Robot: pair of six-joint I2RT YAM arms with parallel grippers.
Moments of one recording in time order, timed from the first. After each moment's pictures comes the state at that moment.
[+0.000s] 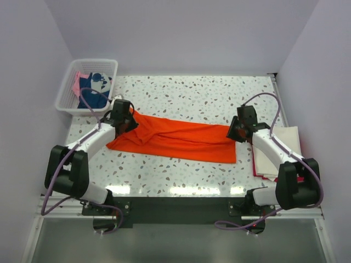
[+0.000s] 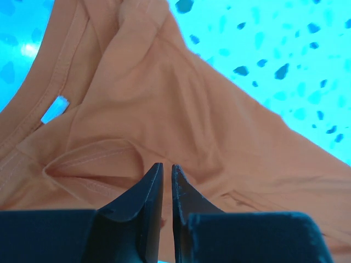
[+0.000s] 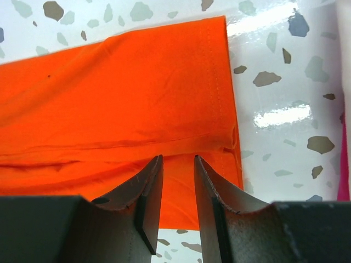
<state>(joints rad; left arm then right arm) -0.25 1.44 0.89 -0.25 -0.15 -0.68 0.17 1.35 0.83 -0.45 0.08 0.52</state>
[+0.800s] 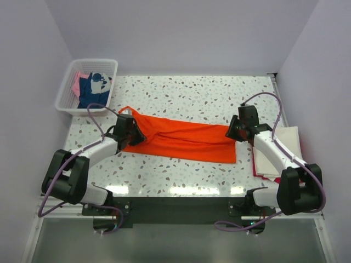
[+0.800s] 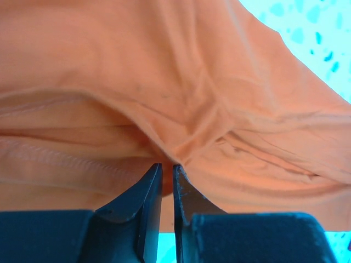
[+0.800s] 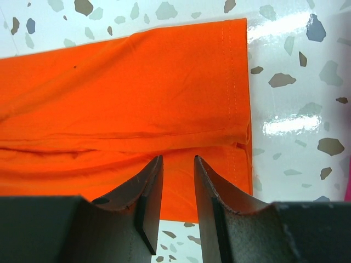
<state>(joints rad) -0.30 1.42 0.64 -0.06 0.02 -0.75 0.18 1.31 0.84 -0.45 0.03 0.50</state>
